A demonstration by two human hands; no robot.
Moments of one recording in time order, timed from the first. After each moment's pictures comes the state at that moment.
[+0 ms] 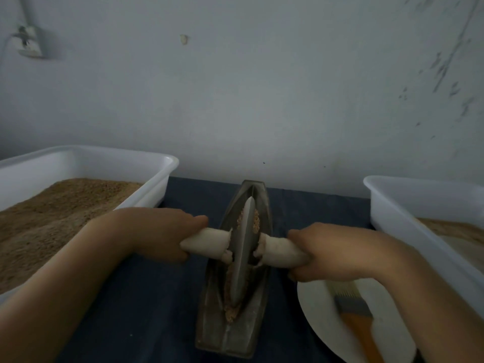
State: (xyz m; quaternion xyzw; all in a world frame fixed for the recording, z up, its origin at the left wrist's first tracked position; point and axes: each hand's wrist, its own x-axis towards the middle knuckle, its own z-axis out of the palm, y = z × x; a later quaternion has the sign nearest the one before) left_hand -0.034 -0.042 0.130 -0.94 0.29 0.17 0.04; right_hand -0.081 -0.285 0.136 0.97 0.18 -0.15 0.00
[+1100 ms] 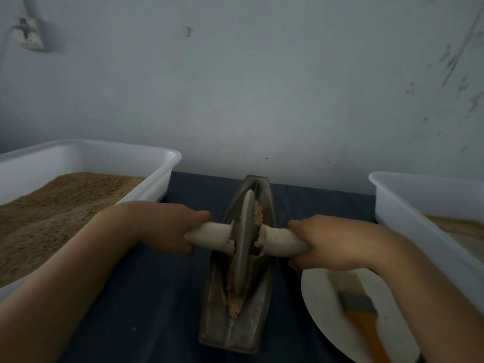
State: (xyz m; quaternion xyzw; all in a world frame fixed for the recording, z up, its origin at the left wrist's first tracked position) left_hand -0.028 -0.042 0.127 -0.94 0.27 0.19 0.01; right_hand -0.071 -0.284 0.132 0.97 0.18 -0.13 0.01
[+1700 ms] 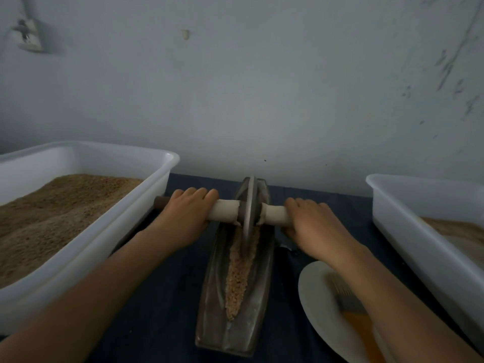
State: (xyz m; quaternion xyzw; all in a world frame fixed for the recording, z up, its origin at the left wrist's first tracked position) left_hand 0.008 -0.058 0.078 -0.95 0.24 -0.19 0.01; right_hand -0.024 -0.295 0.082 0.97 0.13 0.18 0.08
